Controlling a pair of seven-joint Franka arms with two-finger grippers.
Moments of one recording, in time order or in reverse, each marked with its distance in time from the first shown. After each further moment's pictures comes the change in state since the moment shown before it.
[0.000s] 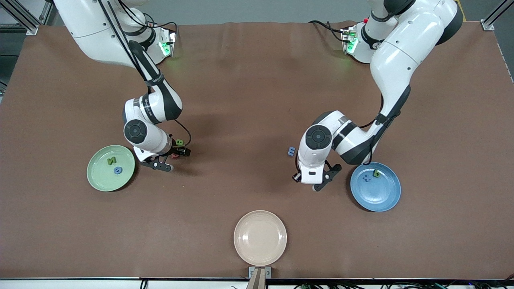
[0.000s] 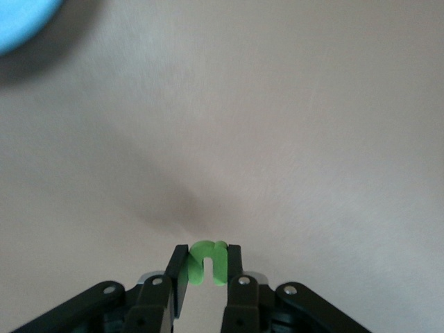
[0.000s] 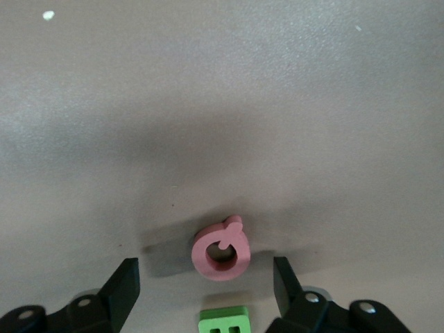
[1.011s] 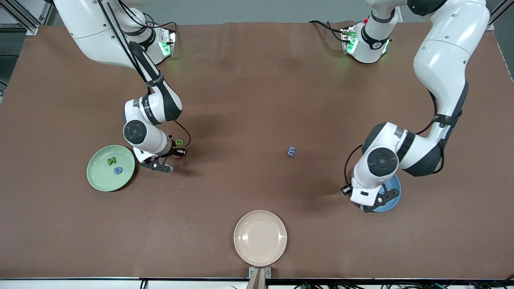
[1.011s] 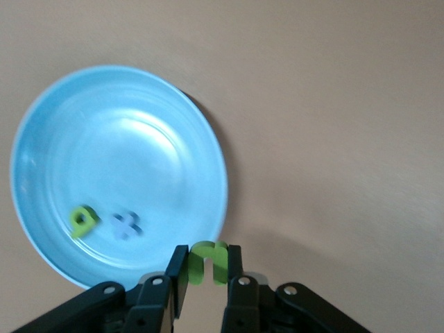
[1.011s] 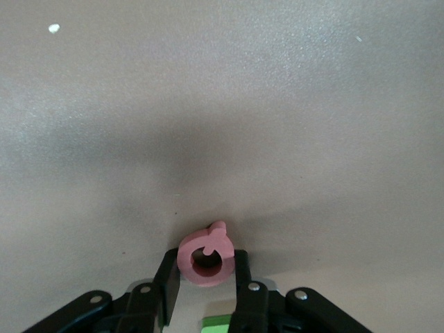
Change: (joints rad) left arm 0.242 -0.038 -0.013 0.048 0.000 -0.175 0.547; right arm 0.000 0.006 0.000 0.008 0.000 0.008 0.002
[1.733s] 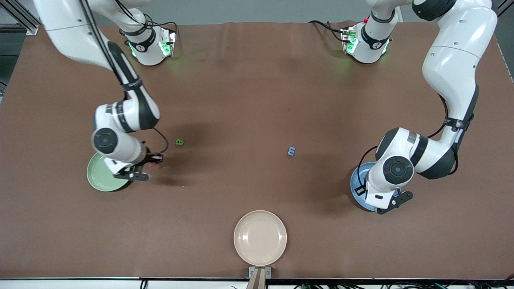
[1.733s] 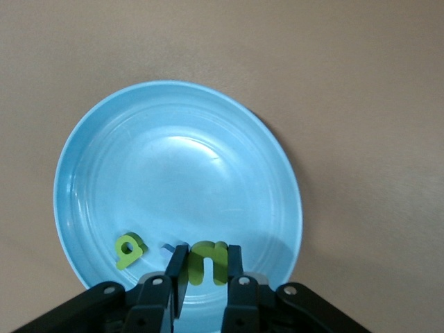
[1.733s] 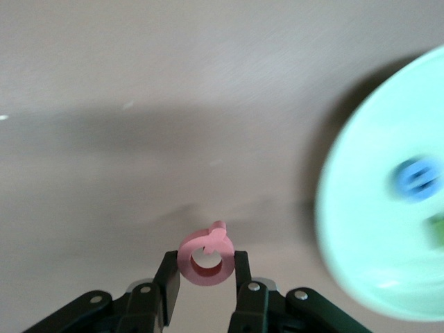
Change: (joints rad) left arm 0.026 0.016 0.047 -0.018 0.000 -0.012 0.035; right arm -0.135 -0.042 -0.049 0.107 -0.120 -0.157 -0.327
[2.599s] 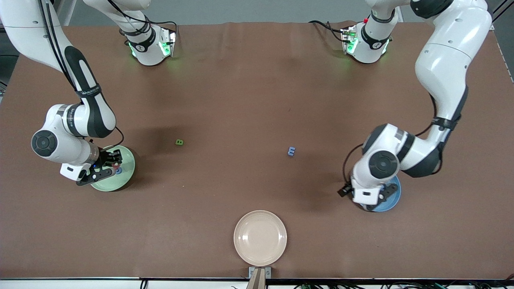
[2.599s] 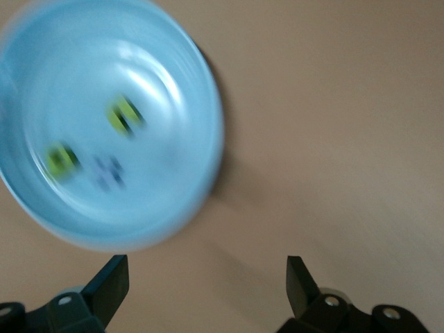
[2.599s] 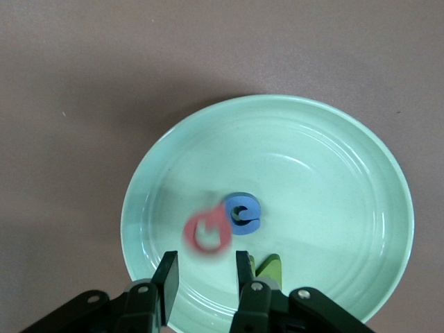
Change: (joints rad) left arm -0.019 0.010 -0.159 -0.003 -0.003 -0.008 -0.297; right arm -0.203 -0.004 0.001 -0.003 -0.003 0.002 -0.584
